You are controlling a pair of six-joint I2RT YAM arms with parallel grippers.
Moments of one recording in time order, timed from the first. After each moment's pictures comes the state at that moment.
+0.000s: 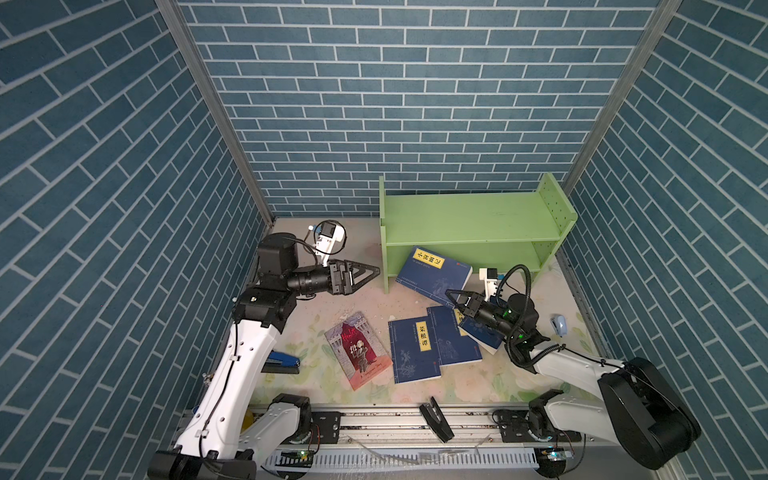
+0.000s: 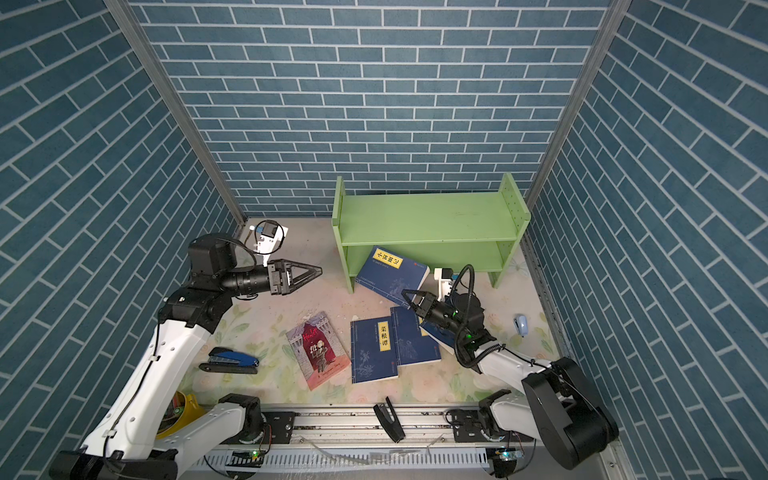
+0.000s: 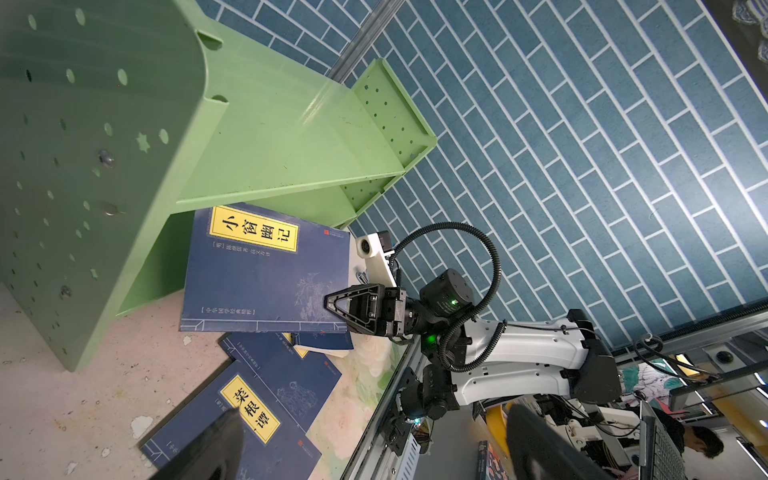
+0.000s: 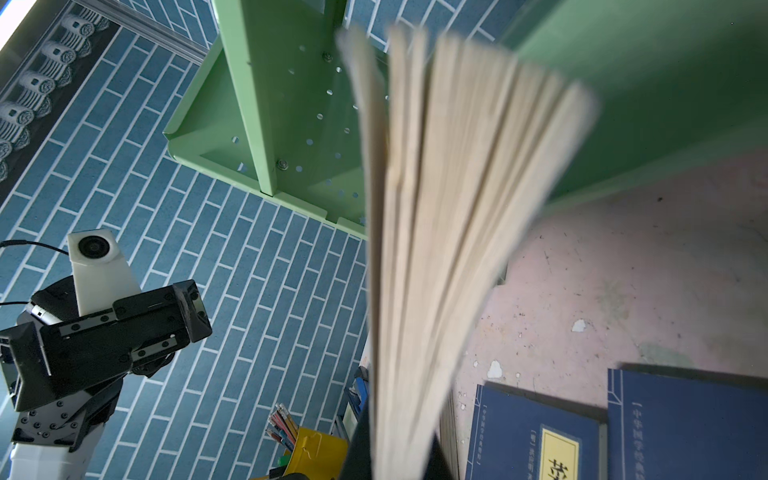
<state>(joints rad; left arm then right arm) -0.15 1.02 1.10 -0.48 1.04 -0.46 0.49 1.24 0.33 0.85 -0.54 1.07</state>
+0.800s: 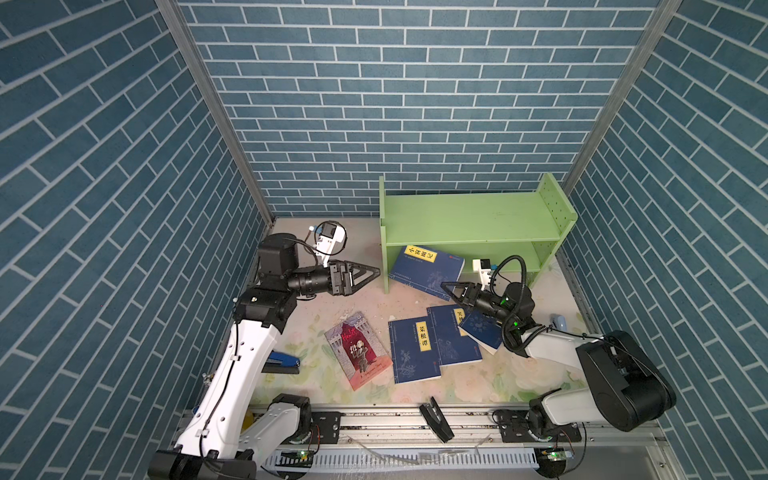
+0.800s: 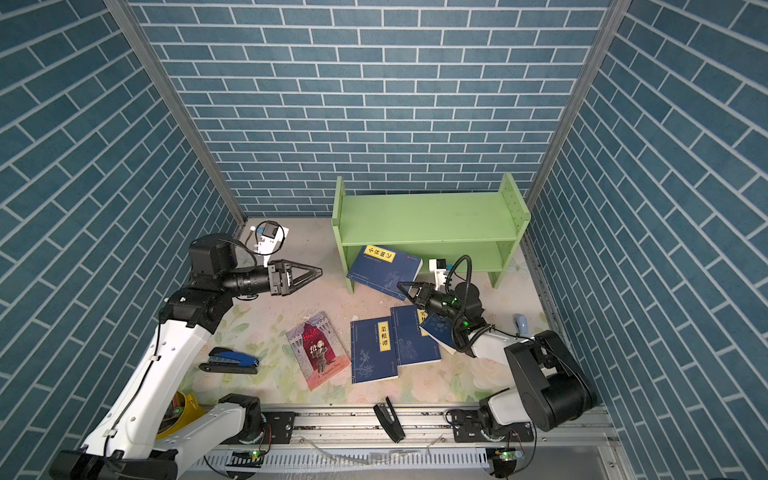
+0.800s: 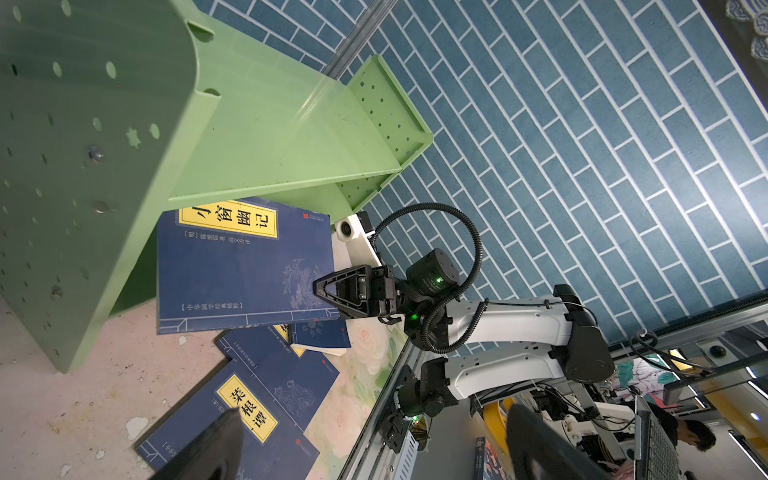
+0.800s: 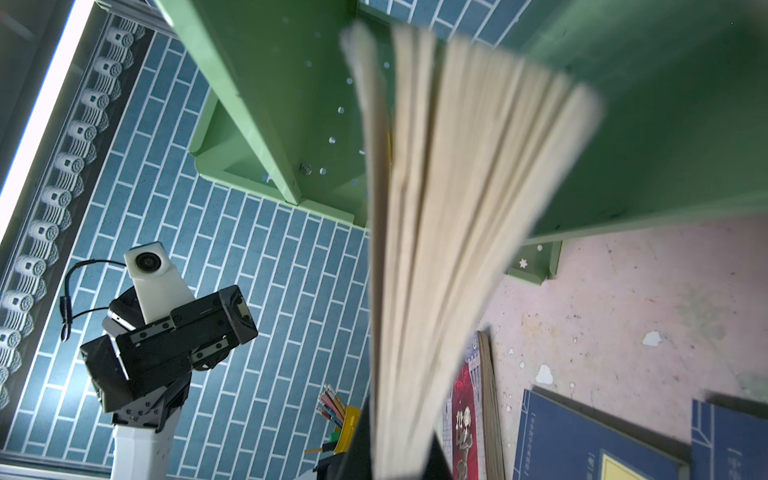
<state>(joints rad) -0.15 1.02 1.10 -0.48 1.05 -0.46 0.43 1.37 0.42 0.95 -0.74 1.21</state>
